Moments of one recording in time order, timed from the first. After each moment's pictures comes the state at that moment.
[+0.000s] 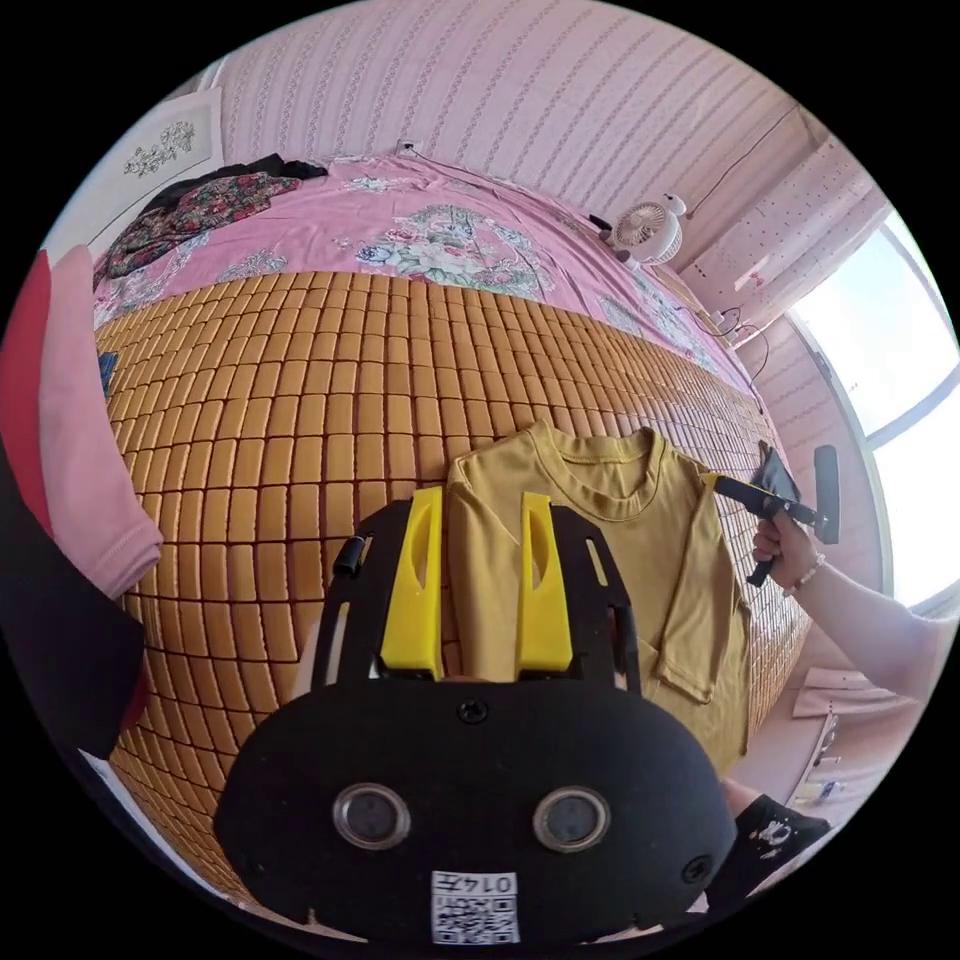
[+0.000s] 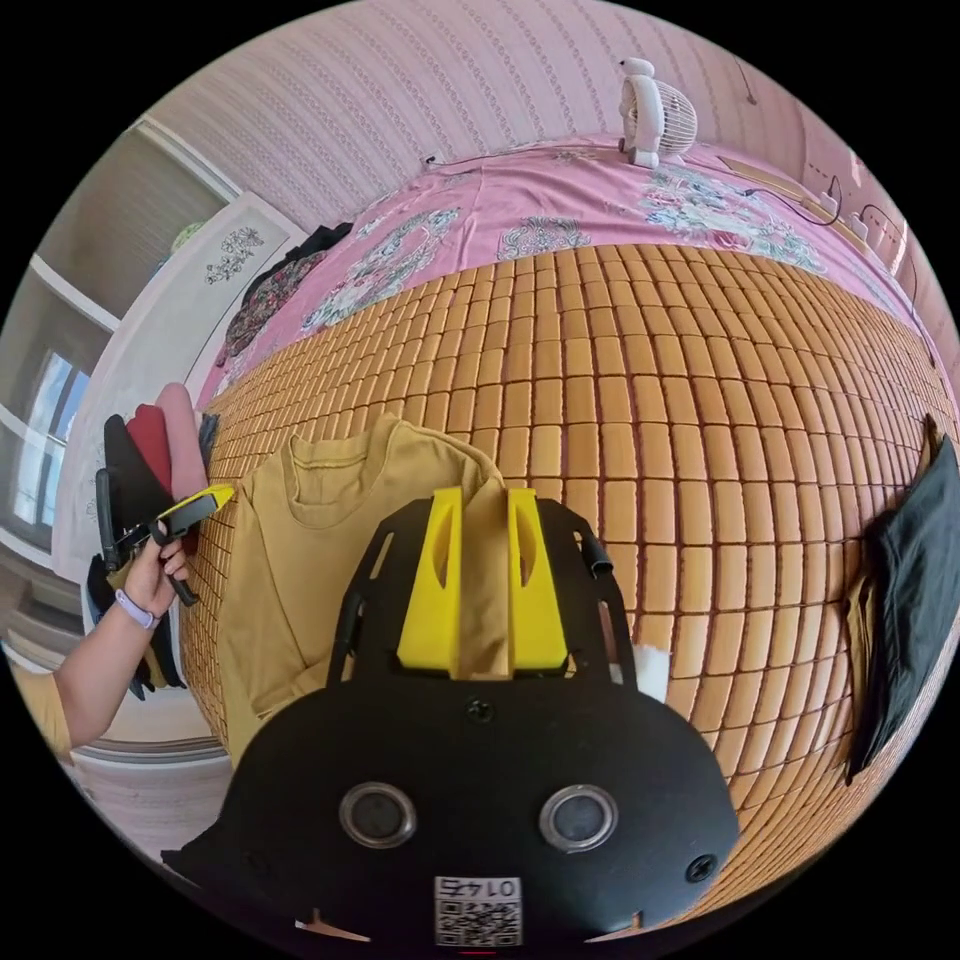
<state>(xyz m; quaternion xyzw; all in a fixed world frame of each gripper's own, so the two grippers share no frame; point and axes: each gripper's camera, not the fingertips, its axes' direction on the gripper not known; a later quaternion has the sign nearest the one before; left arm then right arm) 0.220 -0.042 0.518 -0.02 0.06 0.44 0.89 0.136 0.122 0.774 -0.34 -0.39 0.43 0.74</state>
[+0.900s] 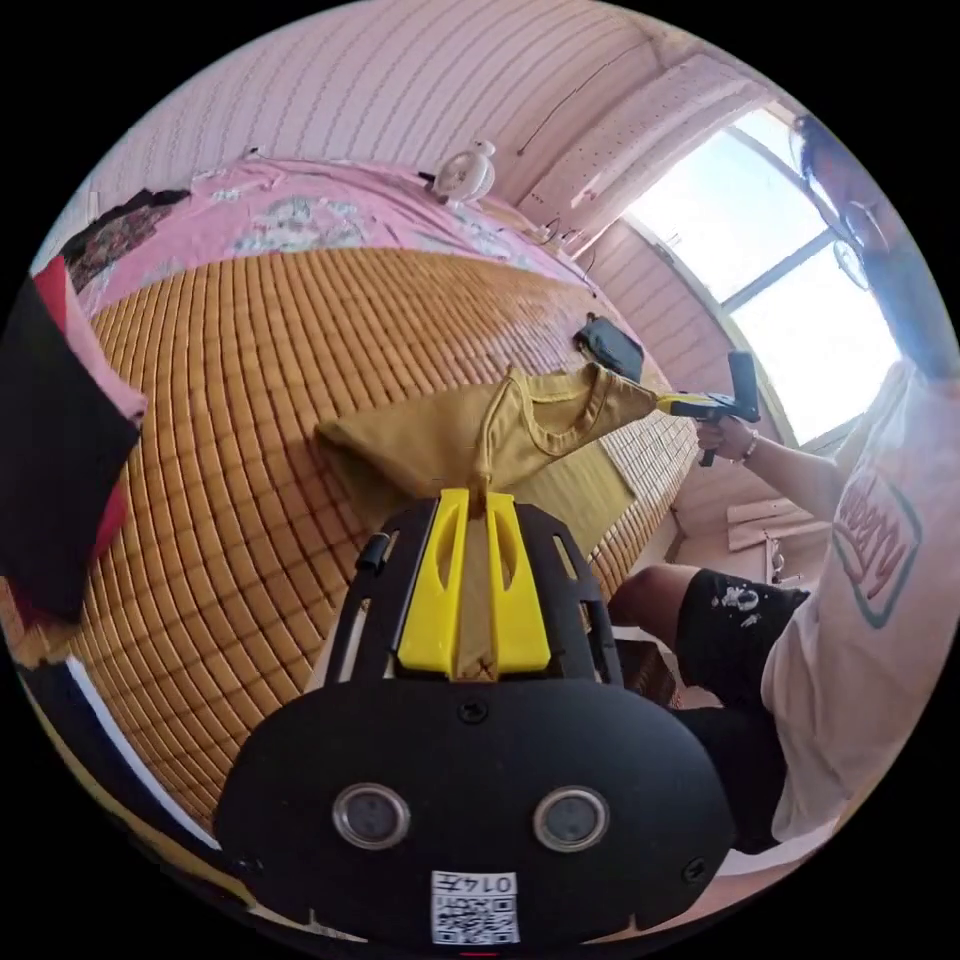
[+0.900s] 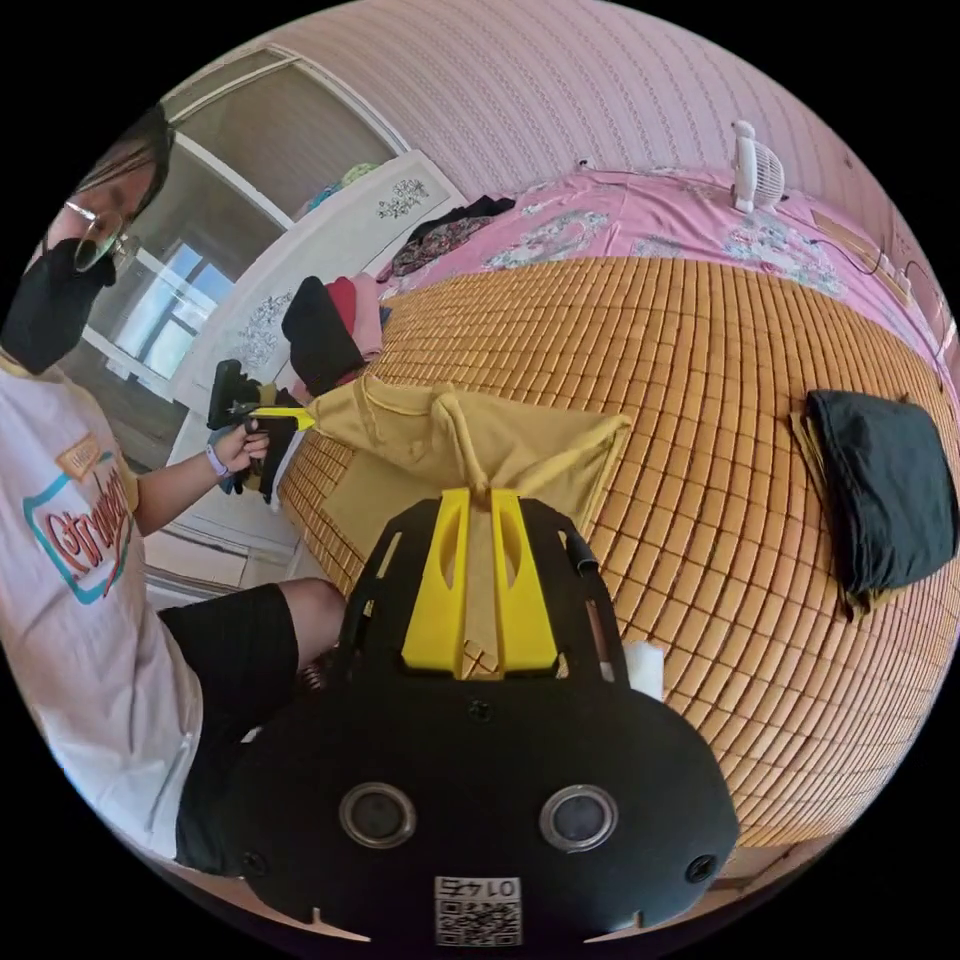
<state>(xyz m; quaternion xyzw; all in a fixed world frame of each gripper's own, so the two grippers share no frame) 0.048 0.048 0.395 -0.13 0.15 0.55 0.81 0.207 0.149 0.530 -0.26 -0.53 0.35 0.73</state>
